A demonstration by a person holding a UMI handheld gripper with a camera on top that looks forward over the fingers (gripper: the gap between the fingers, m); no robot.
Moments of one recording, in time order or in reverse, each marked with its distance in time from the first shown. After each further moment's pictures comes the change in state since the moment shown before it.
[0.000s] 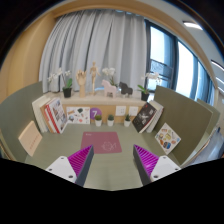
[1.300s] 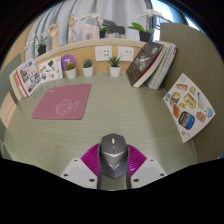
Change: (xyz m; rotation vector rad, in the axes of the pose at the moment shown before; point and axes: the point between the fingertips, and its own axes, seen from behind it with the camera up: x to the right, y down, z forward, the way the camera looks) arm 0.159 0.213 0.248 -0.383 -0.138 -0.013
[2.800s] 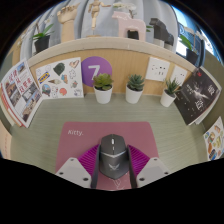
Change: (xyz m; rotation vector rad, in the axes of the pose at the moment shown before) arm -0.211 -0.164 0.140 -0.018 0.042 -0.008
